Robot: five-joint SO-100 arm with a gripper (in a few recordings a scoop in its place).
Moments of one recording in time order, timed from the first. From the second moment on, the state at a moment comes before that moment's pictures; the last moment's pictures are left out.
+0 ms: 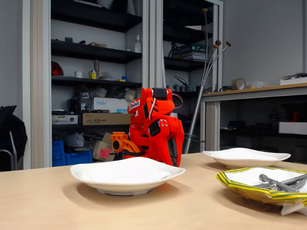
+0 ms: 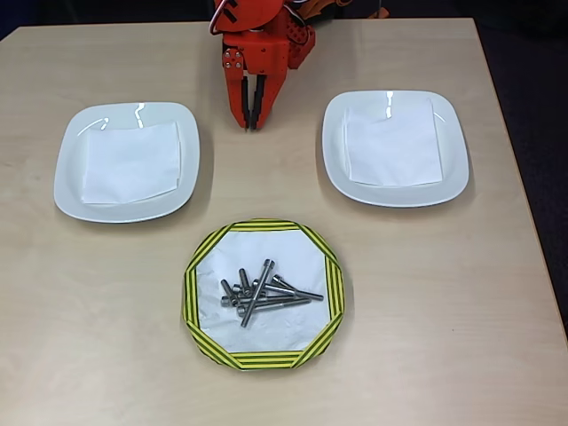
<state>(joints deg) 9.4 190.3 179.7 74.8 69.6</state>
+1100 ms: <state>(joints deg) -3.9 92.7 98.9 54.1 93.8</state>
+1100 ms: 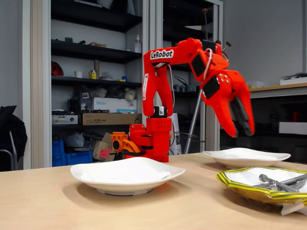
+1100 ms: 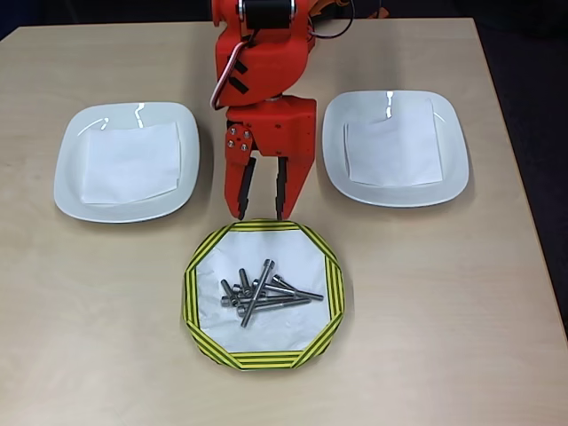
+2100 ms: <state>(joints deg) -4.1 66.1 85.4 45.7 98.4</state>
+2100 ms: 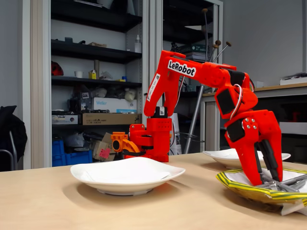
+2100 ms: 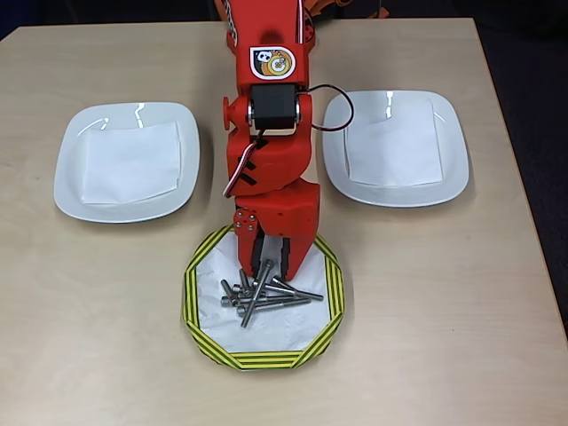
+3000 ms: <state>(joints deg) -2.4 63.9 74.9 55.3 91.0</state>
